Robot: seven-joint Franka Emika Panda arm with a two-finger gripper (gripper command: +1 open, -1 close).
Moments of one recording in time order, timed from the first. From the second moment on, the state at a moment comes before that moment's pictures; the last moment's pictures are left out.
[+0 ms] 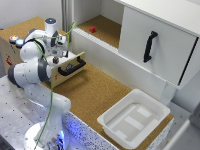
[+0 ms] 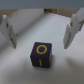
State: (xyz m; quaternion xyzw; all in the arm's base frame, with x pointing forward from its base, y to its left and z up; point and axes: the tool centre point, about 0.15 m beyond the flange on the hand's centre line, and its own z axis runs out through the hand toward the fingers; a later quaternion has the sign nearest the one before) arm 0.310 0.317 0.350 -0.95 -0.30 -0.09 0.06
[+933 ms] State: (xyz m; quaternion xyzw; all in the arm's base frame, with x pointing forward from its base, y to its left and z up) arm 0.315 0.311 0.322 -0.95 -0.31 -0.06 0.04
